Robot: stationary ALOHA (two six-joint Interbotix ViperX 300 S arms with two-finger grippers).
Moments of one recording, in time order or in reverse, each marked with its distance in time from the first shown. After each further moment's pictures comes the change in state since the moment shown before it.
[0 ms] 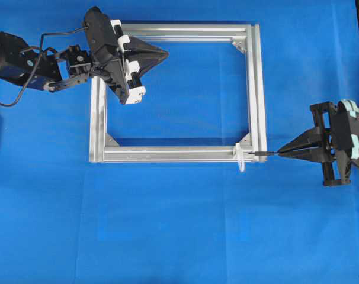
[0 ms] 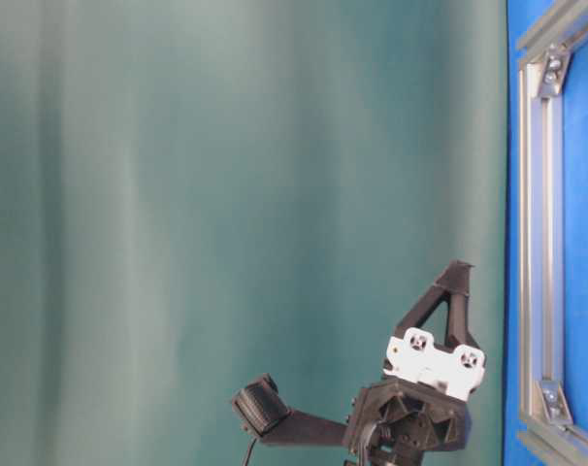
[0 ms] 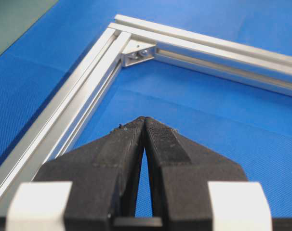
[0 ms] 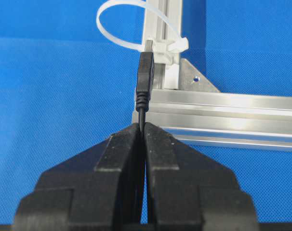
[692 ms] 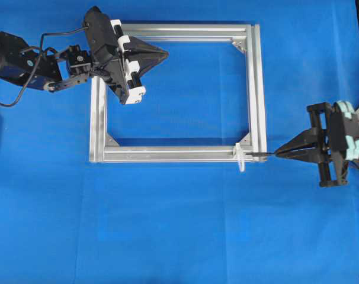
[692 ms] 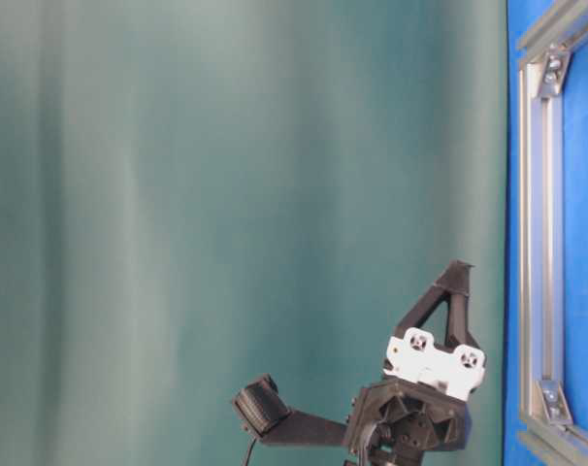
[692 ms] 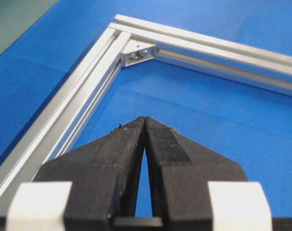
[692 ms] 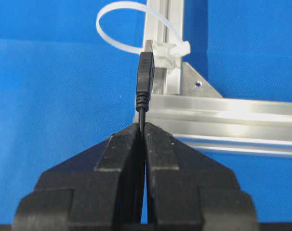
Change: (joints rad) left arm 0.000 -0.002 0.000 0.002 0.000 0.000; right arm 0.000 0.061 -0.037 0.000 -0.003 0.000
